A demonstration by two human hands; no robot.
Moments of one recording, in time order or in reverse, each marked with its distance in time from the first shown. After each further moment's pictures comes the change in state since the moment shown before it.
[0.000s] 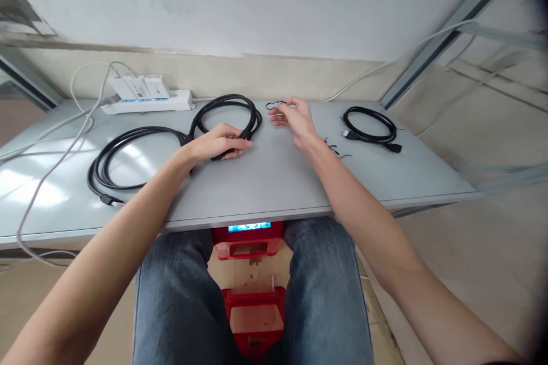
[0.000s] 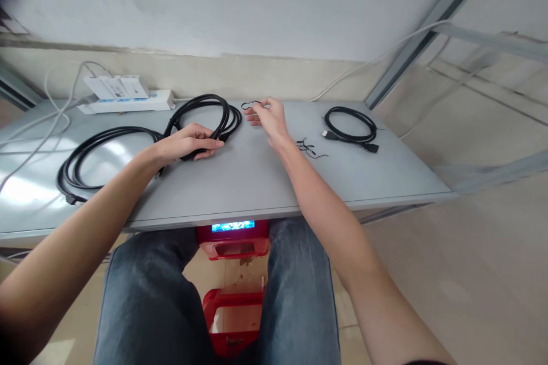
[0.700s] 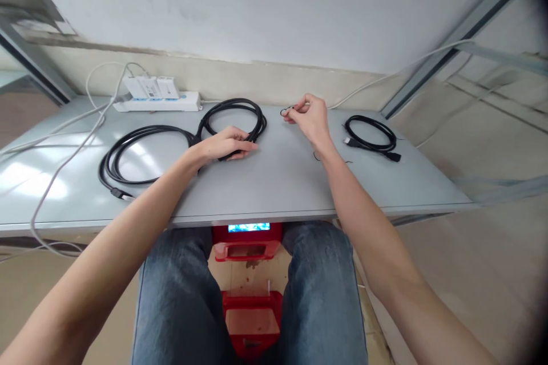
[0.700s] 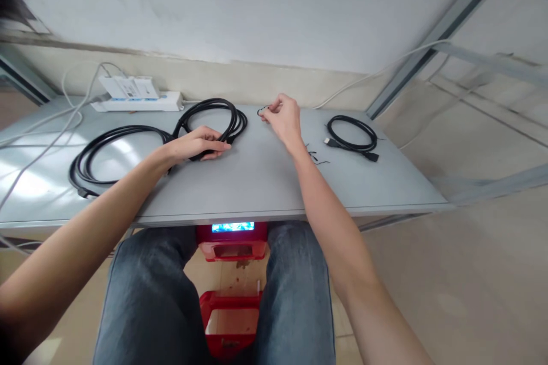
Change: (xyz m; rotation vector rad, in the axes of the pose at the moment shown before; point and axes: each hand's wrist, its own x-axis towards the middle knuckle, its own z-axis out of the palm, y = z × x) left_hand 0.004 -0.003 0.000 -0.018 -0.017 -0.019; right_hand 0.010 -0.009 -0.025 -0.357 0.042 -0.258
